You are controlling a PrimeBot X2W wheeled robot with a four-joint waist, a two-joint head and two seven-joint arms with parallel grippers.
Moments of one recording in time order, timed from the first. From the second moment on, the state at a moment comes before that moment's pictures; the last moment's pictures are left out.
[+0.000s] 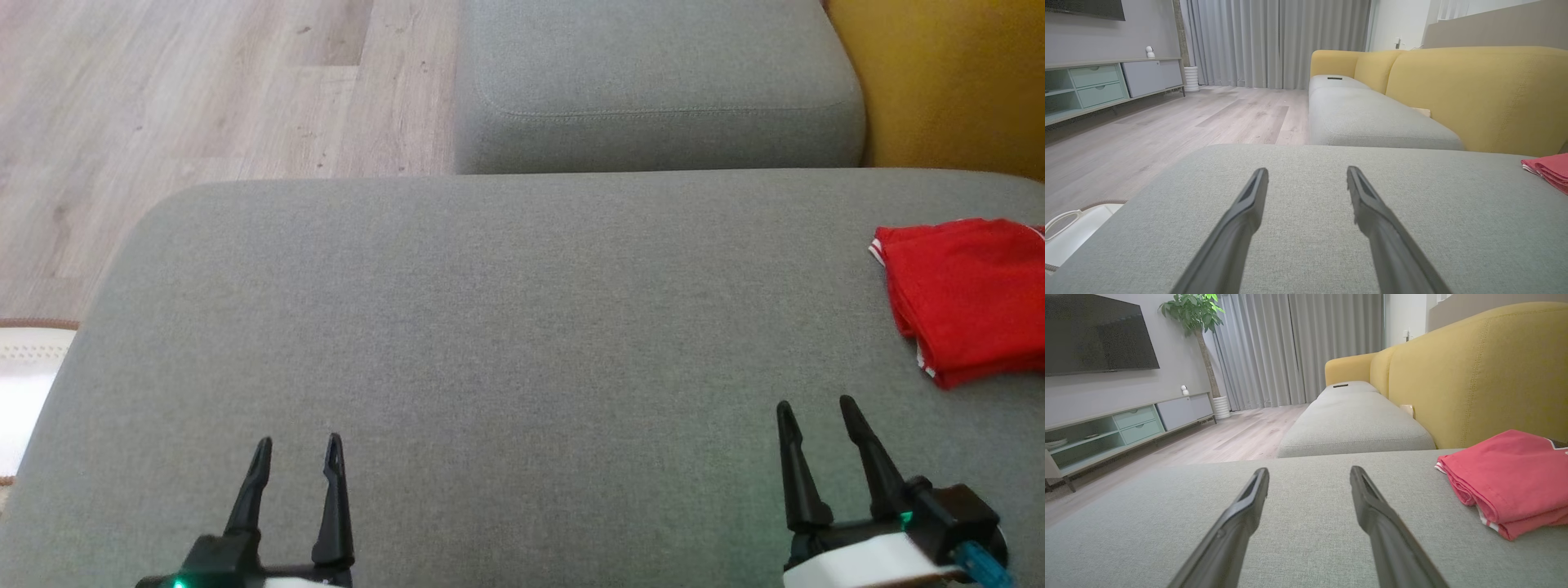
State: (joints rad) left arm 0.26 0.06 -0.19 -0.03 -0.10 0.12 -0.26; right arm 0.15 -0.05 0.07 0.14 0.17 0.12 -0.25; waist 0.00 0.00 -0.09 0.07
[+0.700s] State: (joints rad) left arm 0.30 0.06 -0.19 0.10 -0.18 0.12 -0.24; right arm 0.19 -0.05 0.09 0.24 0.26 0.12 -0.24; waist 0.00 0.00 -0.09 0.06
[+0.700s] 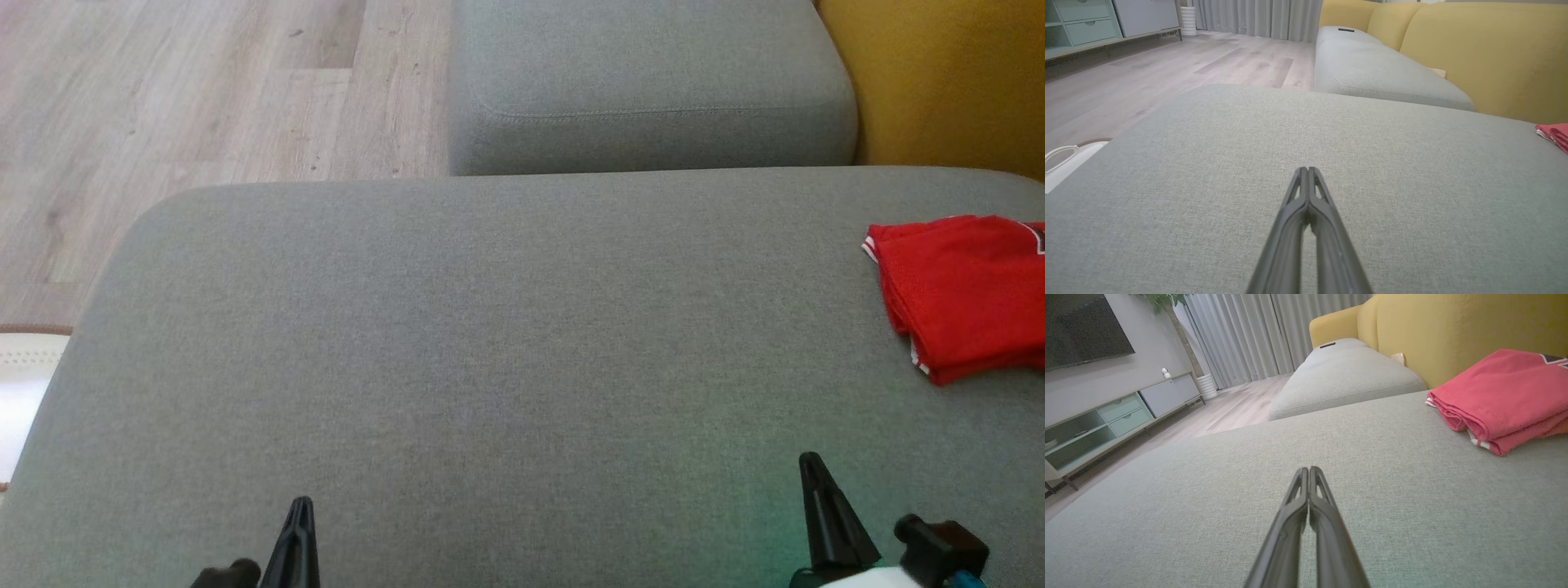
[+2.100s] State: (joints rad) left arm 0.18 0.07 -0.13 0.16 -0.70 0.03 -0.14; right arm 0.13 -0.05 0.04 0.25 0.74 0.12 -0.13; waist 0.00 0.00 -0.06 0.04
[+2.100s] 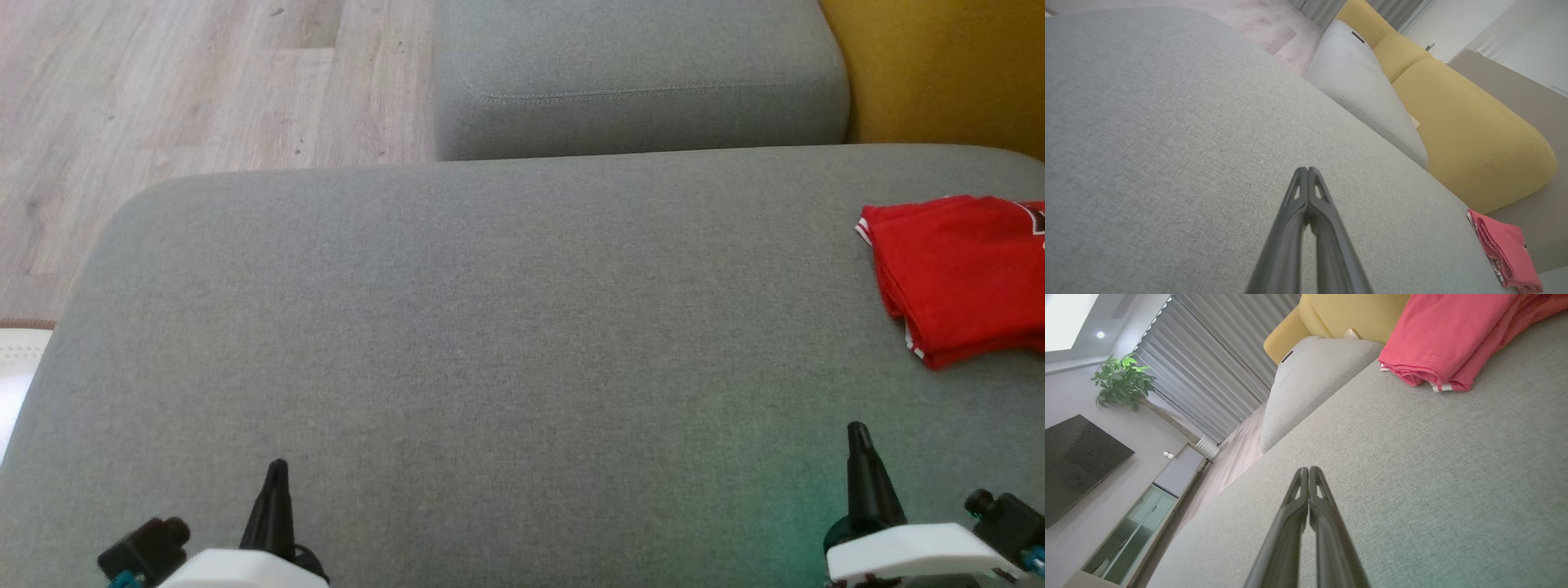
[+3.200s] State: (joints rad) left arm 0.09 0.07 -0.07 0.21 -1.10 -0.03 -0.05; right arm 0.05 -0.05 -0.02 0.26 1.12 0.12 -0.04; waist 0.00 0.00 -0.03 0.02
